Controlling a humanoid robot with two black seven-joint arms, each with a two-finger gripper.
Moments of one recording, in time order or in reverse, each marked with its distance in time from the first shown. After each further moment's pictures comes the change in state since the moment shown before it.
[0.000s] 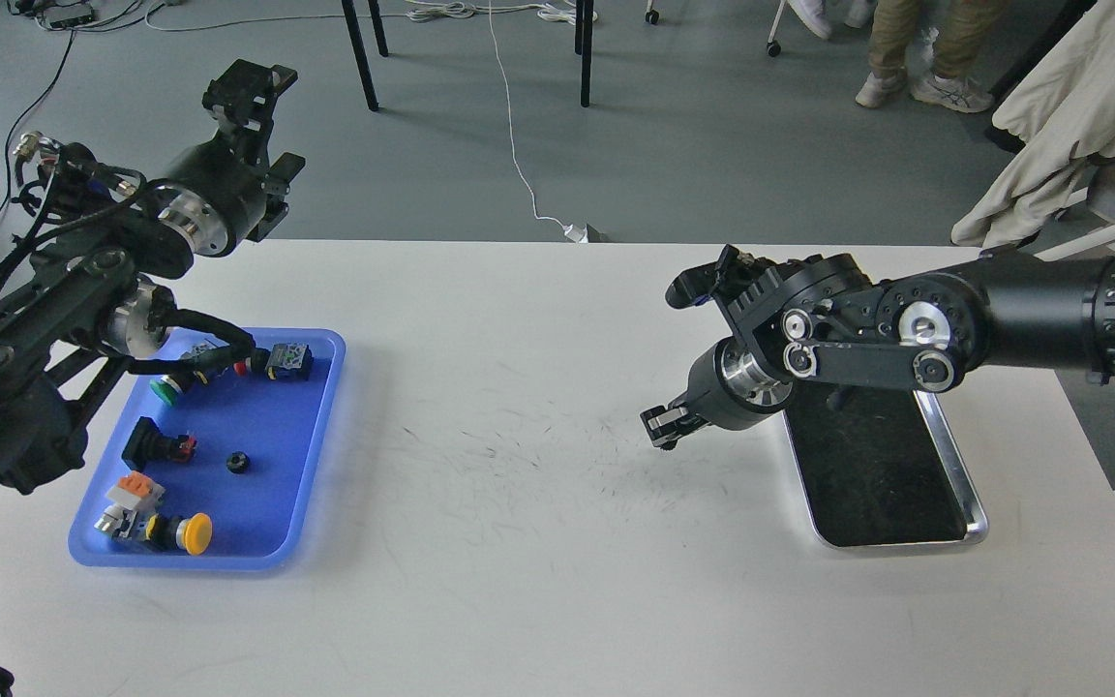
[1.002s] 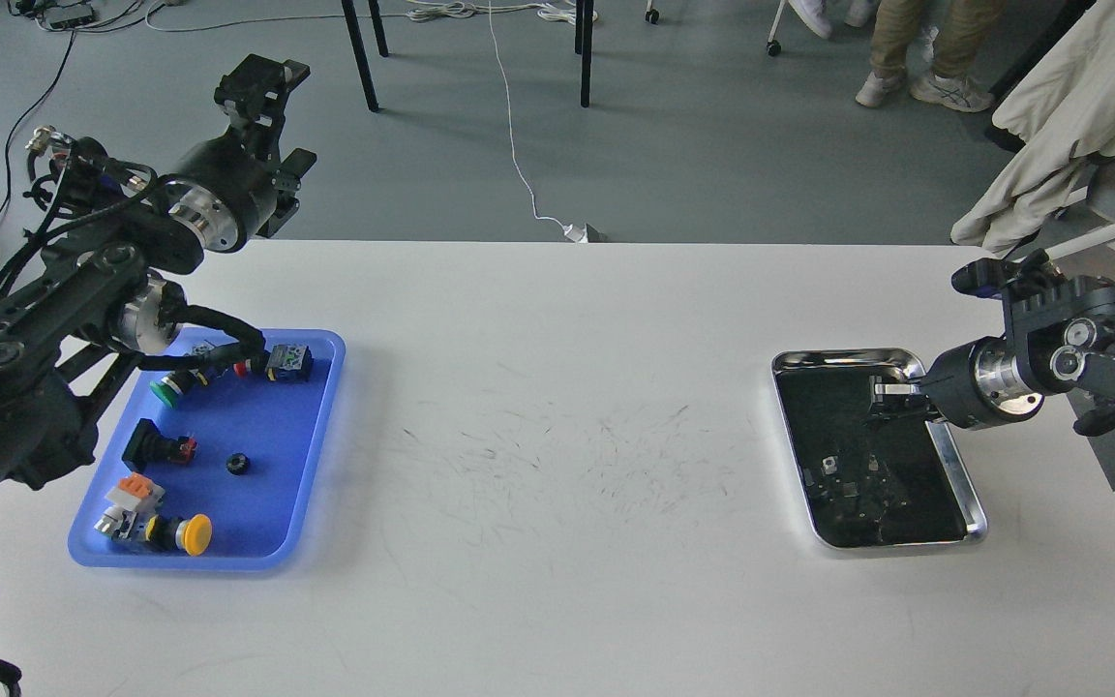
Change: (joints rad) left arm -0.013 -0.014 0.008 0.000 0.000 0.001 0.002; right arm -0.322 -0.364 0.155 -0.158 -0.106 0.000 0.064
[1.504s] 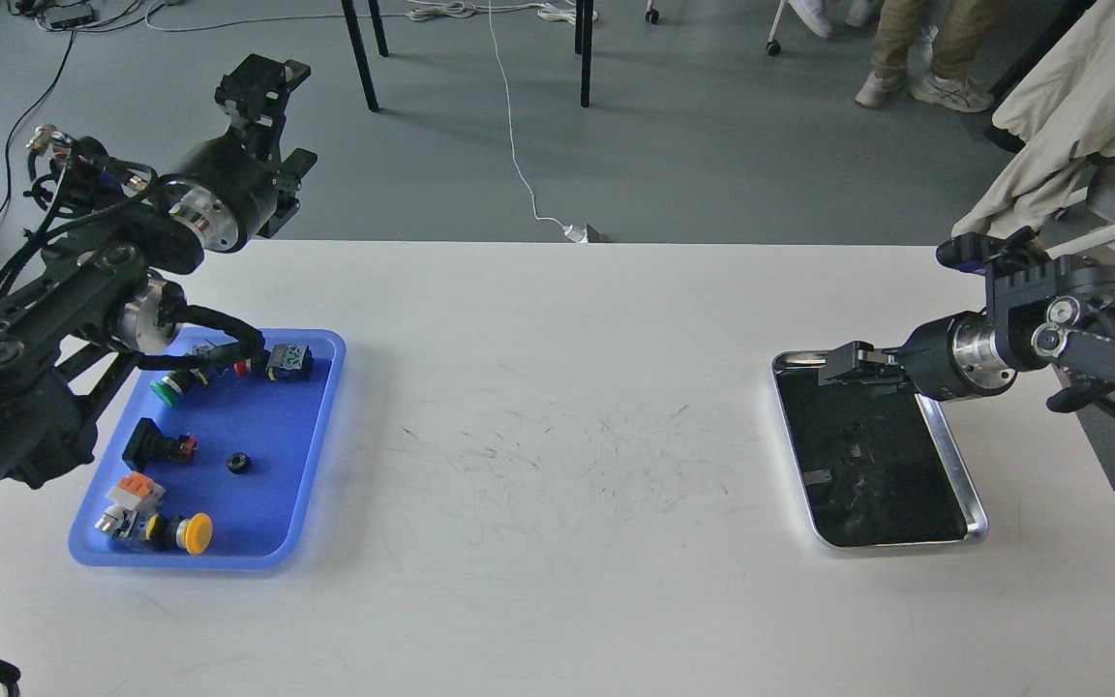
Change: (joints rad) left arm -0.003 0.002 0.004 0.000 0.000 -0.002 0.001; right arm 0.000 -0.005 0.120 -0.011 0.014 -0.007 -0.002
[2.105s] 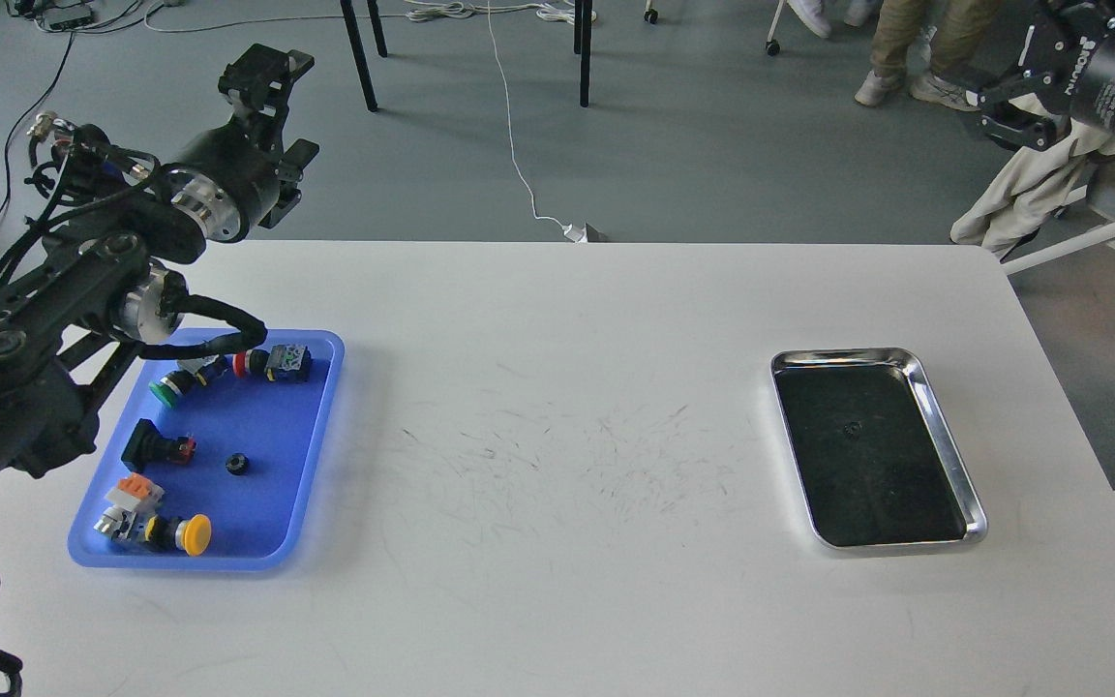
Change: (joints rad) left arm -0.026 -0.001 0.007 0.009 0.003 -0.003 0.012; right arm -0.113 -0.232 0.708 -0.003 0.811 -0.003 0.020
